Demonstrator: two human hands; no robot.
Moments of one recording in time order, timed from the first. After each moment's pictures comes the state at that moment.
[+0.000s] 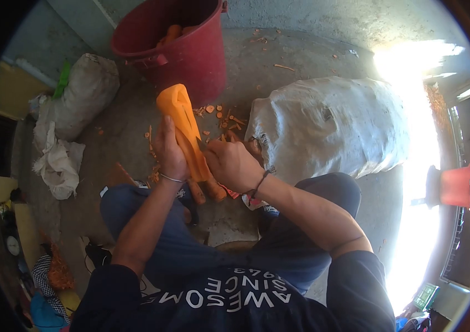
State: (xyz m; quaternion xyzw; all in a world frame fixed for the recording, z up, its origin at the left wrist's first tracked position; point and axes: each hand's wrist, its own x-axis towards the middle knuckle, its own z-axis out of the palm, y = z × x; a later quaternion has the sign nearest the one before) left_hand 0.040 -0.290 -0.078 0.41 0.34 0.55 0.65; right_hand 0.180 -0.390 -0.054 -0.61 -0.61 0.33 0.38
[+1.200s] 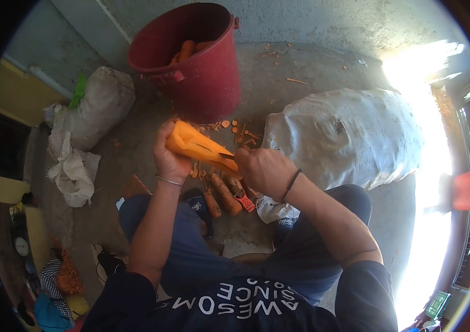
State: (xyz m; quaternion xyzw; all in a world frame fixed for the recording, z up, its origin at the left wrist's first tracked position) left_hand 0.009 -0.244 -0.062 0.29 0.27 0.53 0.75; right_hand 0.214 -0.392 -0.028 -0.62 -0.74 0.15 0.19
